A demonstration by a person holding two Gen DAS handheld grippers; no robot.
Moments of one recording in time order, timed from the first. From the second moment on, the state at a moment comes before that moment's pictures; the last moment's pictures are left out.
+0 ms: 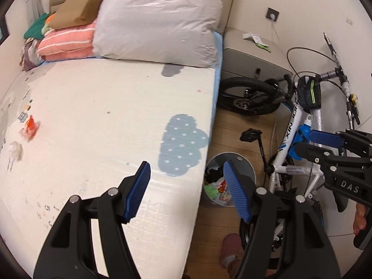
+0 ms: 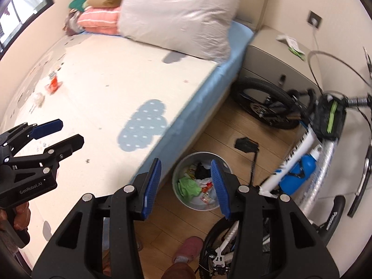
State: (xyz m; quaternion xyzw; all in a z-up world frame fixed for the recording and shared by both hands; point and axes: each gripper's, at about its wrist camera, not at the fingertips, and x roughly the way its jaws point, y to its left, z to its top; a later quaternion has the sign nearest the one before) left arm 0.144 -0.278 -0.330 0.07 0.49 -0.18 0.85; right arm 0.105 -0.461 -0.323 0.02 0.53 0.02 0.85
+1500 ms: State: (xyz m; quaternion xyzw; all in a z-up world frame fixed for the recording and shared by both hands) left arm 0.268 0.211 -0.309 -0.07 0.44 0.16 0.88; right arm 0.374 0.077 -0.302 -0.12 0.44 0.28 0.84
